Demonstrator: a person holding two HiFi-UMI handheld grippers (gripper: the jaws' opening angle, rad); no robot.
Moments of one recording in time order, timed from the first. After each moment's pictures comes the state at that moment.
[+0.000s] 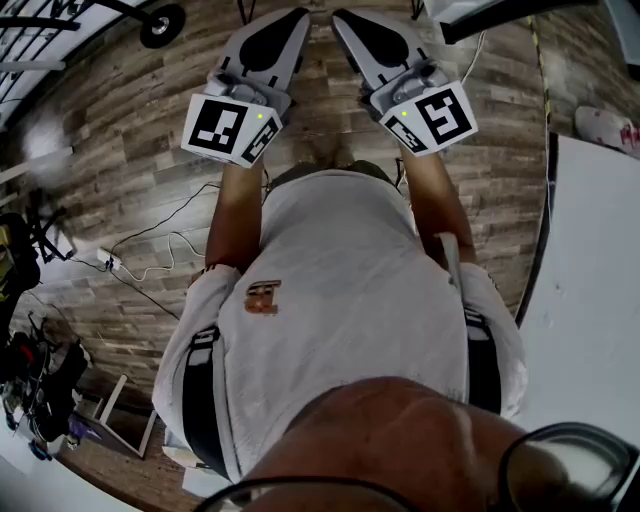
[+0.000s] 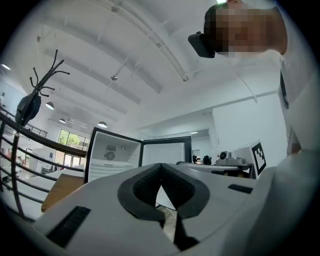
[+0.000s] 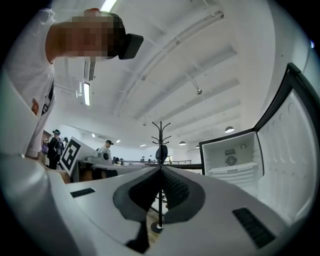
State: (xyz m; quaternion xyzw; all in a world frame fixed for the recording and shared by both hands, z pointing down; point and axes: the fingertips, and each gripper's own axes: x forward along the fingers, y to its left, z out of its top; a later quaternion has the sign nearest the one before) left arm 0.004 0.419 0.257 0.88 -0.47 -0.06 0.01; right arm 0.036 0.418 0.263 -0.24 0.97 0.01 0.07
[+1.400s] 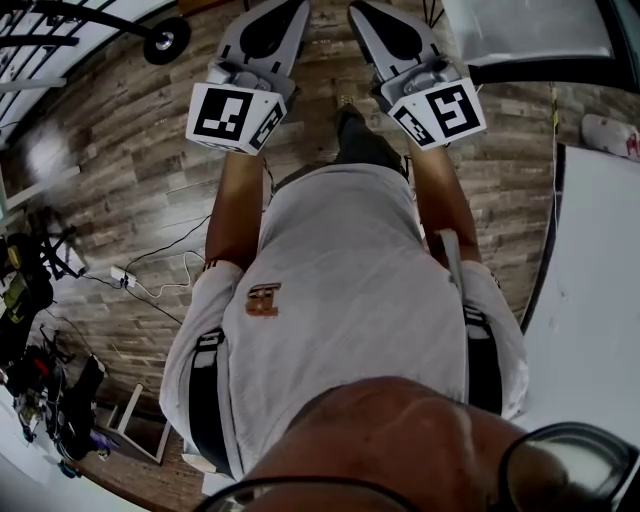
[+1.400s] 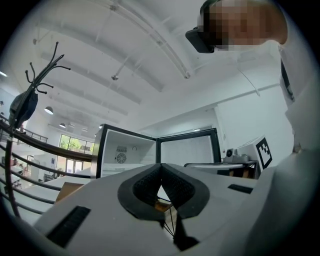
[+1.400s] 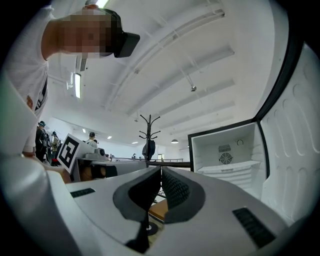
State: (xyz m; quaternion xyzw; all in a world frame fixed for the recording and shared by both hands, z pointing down) left arm -0.099 0.246 0.285 0.87 -0.48 -0.05 -0.01; right arm -0.048 0.244 0.297 -0.29 0.96 0.01 0.06
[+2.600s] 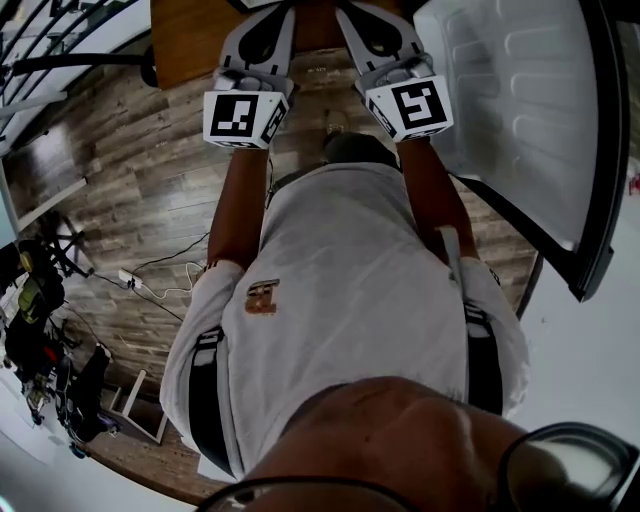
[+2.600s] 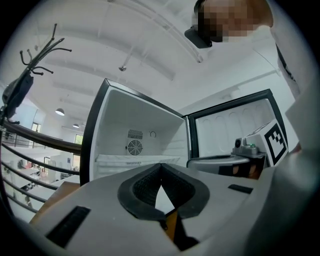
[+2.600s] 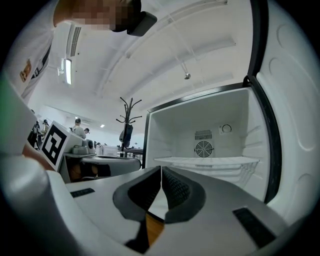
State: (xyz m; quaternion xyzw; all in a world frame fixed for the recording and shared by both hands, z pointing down) left arm -0.062 -0.126 0.345 0.83 -0.55 -0.02 0.00; right arm -0.005 -0.135 0.349 -0.33 0.95 0.01 0.00
